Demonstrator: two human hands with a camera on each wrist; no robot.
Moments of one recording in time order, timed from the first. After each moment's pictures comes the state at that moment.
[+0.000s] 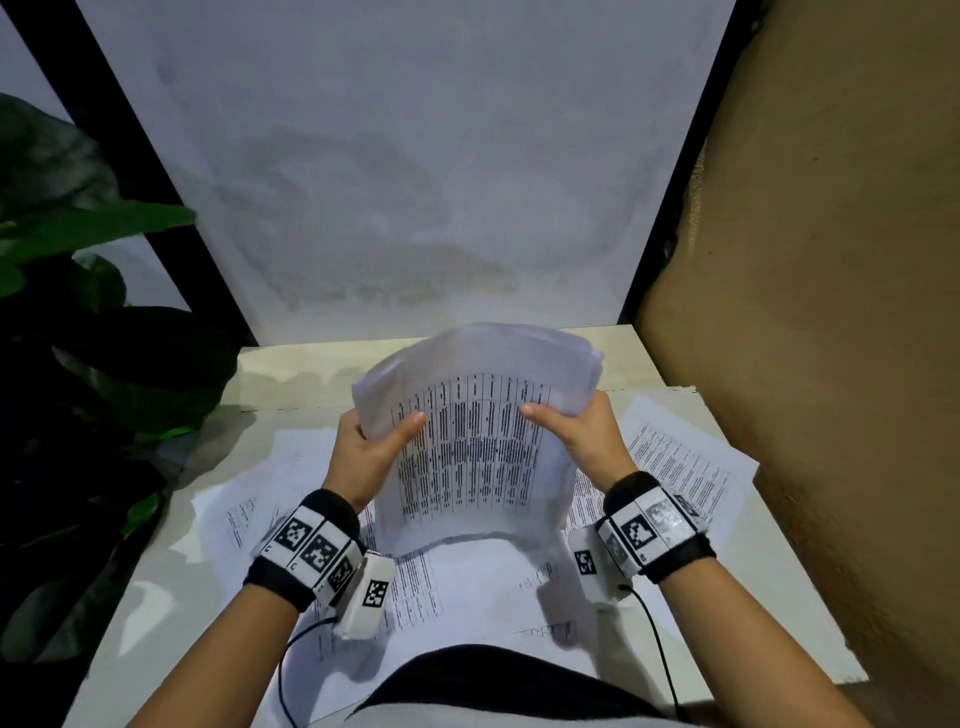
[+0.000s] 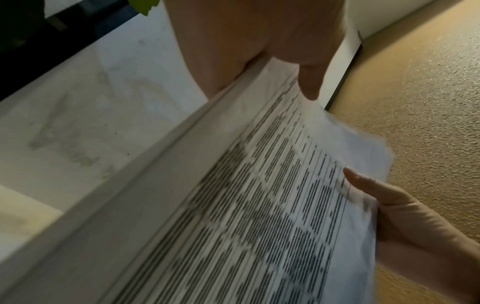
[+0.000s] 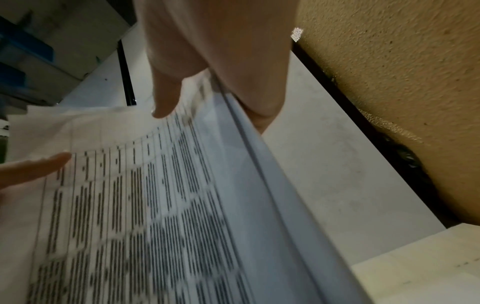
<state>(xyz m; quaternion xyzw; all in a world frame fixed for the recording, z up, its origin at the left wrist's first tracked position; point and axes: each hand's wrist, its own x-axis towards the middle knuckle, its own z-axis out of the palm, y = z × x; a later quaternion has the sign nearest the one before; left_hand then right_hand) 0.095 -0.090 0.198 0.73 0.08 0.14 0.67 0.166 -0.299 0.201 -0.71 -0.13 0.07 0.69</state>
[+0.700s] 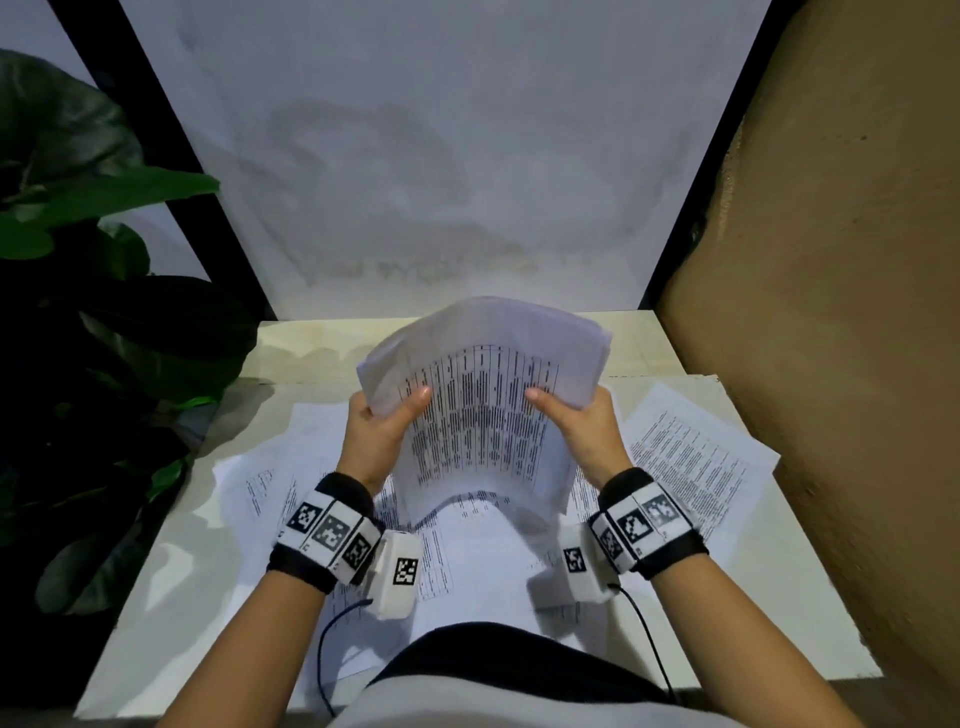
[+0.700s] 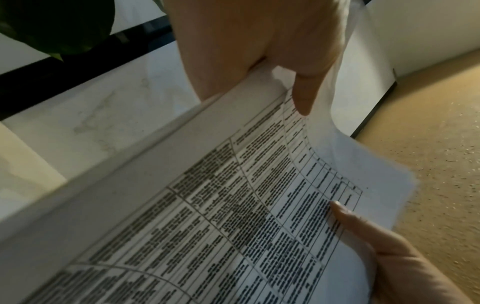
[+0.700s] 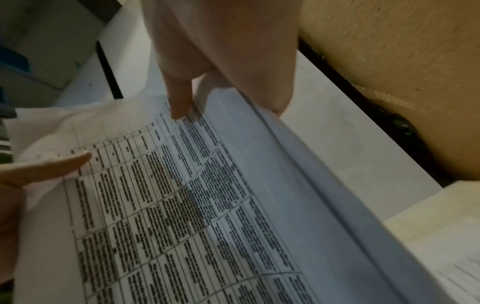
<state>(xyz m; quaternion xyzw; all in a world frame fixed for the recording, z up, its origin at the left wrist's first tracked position) 0.091 -0.089 0.198 0.65 0.13 0.13 0.73 0.161 -0.283 0.184 -0.71 -0.09 0.08 0.69</state>
